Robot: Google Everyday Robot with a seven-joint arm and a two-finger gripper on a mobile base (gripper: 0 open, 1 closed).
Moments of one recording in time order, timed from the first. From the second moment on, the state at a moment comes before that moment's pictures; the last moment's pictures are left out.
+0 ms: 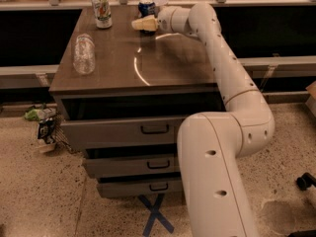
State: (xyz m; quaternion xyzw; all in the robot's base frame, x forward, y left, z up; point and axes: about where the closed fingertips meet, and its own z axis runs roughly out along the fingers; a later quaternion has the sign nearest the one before) arm 0.956 0.009 0.892 -0.33 0.69 0.22 0.61
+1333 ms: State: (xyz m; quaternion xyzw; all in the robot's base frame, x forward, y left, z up) arm 0.899 -0.035 0.952 -0.40 0.64 0.22 0.62
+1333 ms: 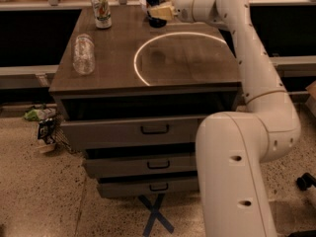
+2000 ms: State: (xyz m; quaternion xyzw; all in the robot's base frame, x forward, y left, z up) arm 0.826 -0.063 0.941 -0.54 0.63 0.18 0.53
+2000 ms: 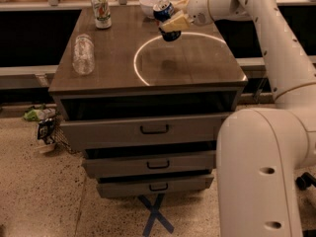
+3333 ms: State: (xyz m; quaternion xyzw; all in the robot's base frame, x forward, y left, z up) arm 0.783 -0.065 0.913 -0.78 0.50 -0.04 0.38
